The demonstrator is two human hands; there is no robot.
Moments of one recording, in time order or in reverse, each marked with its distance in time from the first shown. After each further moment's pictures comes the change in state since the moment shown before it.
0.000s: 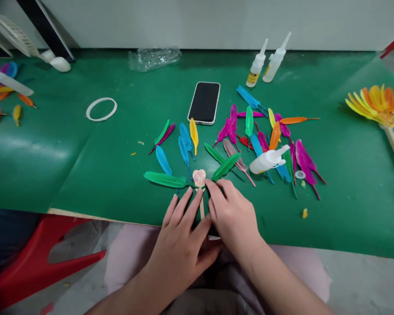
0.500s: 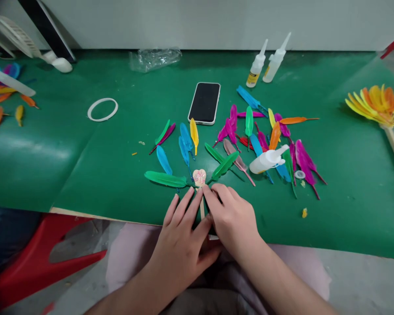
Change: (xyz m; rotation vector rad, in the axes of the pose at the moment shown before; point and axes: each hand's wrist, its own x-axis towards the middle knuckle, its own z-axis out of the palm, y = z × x) left_hand 0.000 0.000 0.001 0.024 0.001 0.017; right_hand -0.008 0.004 0.000 -0.055 0.011 -0.165
